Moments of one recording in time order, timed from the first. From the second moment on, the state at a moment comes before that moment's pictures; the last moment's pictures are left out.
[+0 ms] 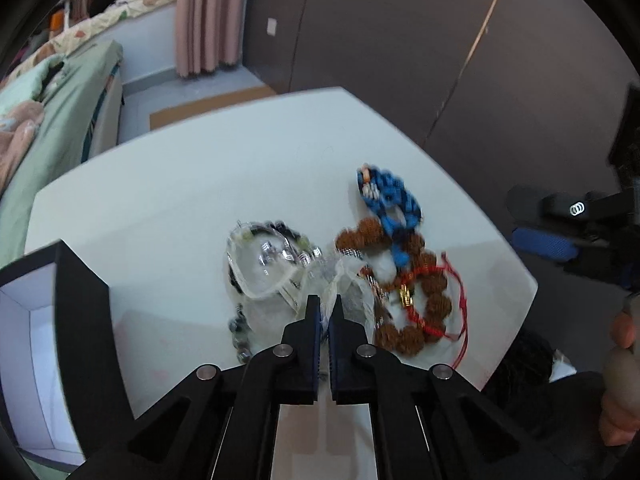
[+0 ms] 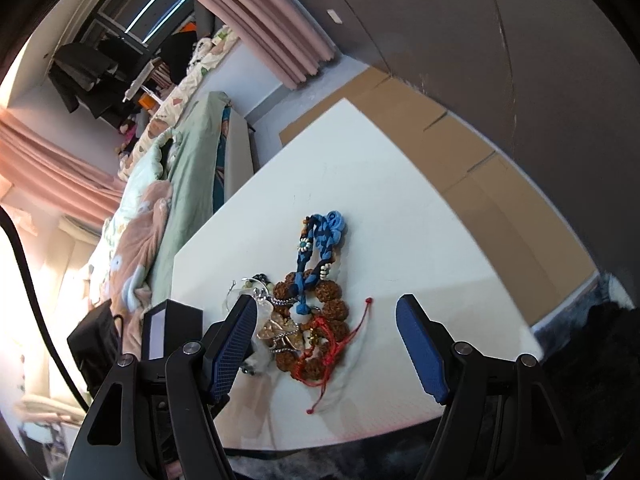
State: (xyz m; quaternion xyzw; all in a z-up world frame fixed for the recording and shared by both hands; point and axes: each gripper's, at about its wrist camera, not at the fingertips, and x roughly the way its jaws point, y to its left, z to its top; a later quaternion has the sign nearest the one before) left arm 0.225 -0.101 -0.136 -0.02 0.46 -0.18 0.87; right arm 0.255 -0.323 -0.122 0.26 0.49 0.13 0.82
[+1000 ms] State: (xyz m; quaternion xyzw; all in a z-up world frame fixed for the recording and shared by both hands) left arm 0.188 0.010 -0.032 -0.14 0.32 -0.15 0.93; right arm 0.305 -0.265 -0.116 0.27 0.47 0.20 0.82
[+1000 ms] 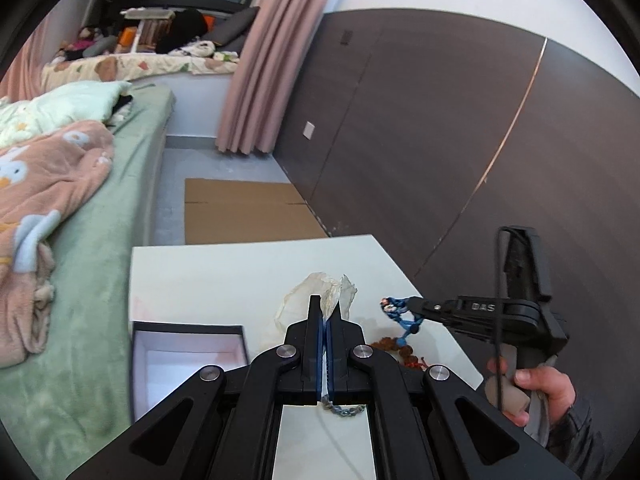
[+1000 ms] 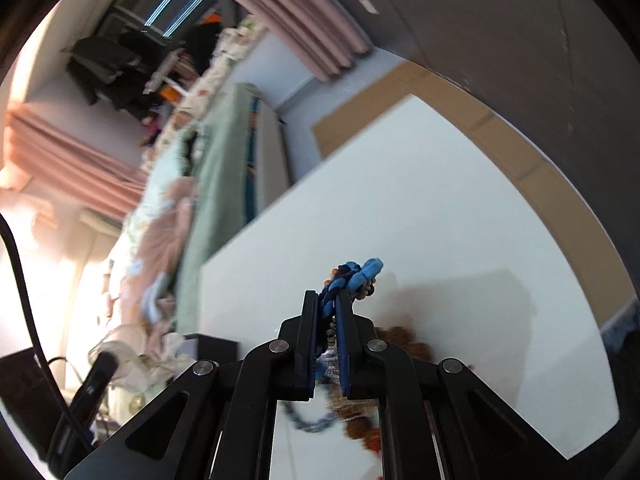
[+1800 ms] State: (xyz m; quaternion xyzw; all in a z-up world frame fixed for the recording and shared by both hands) left arm 0.168 0.093 -0.036 -0.20 0.31 -0.05 0.93; right arm 0.269 -0.149 -0.067 0.23 0.40 0.34 0.82
